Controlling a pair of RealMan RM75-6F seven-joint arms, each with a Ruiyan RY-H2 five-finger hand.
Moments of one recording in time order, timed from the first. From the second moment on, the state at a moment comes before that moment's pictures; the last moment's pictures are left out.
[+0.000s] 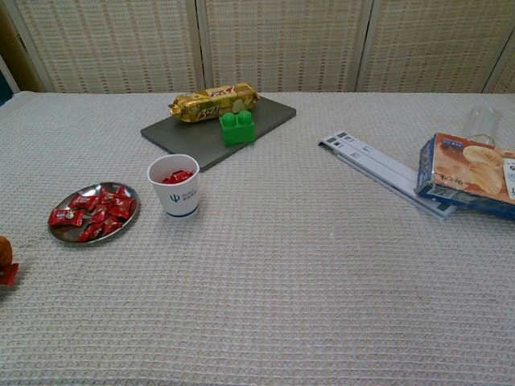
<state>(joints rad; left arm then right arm) -0.20 -1.63 0.08 -1.13 1.53 1.43 0.42 -0.12 -0.91 -0.15 -1.70 -1.70 1.52 0.05</state>
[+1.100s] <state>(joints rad) -0.62 -1.74 -0.21 -1.31 1.38 1.18 0.74 -0.10 -0.90 -0.12 -1.71 -1.61 1.49 0.08</state>
